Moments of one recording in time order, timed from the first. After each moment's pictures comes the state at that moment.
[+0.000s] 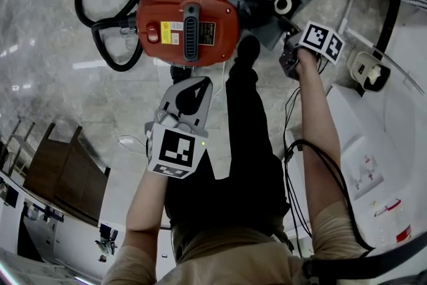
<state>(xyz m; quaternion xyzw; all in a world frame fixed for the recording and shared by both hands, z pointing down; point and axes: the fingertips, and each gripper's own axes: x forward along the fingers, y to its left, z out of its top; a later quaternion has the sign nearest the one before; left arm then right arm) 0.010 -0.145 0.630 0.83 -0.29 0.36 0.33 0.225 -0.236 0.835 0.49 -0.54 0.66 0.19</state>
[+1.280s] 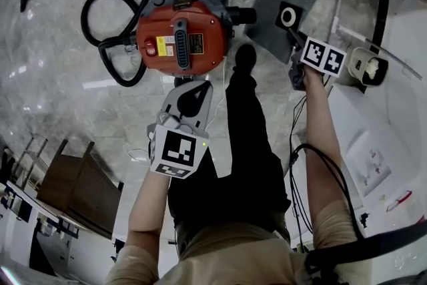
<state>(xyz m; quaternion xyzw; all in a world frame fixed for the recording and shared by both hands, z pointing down) 0.036 -0.159 0.596 0.85 -0.26 0.37 0.28 0.284 -0.227 0.780 0.51 -0.60 0.57 0.24</state>
